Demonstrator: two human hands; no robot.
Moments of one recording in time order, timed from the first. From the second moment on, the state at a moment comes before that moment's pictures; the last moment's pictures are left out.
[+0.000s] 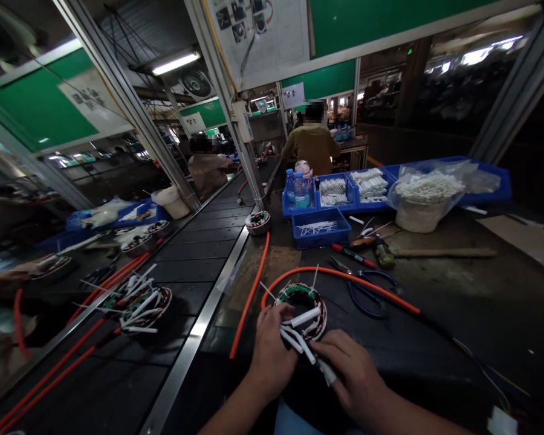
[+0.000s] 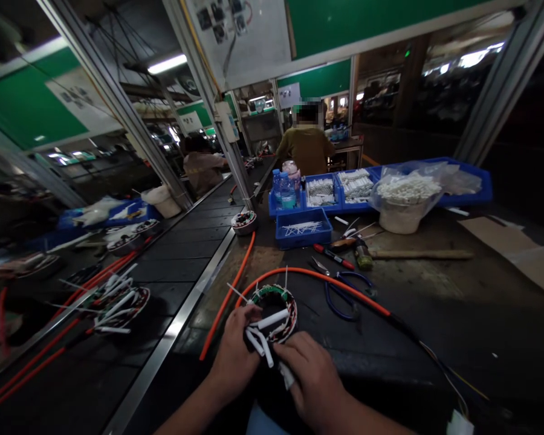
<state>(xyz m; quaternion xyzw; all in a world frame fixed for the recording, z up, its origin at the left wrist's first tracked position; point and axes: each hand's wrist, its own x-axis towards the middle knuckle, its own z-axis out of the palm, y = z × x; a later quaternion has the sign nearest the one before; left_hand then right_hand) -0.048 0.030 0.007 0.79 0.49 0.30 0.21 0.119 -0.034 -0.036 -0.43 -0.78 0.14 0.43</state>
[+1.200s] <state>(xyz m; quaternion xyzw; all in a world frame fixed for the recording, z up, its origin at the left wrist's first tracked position) -0.044 0.044 -0.016 0.87 0.38 0.32 -0.01 0.125 0.013 0.016 -0.36 -0.89 0.10 0.25</state>
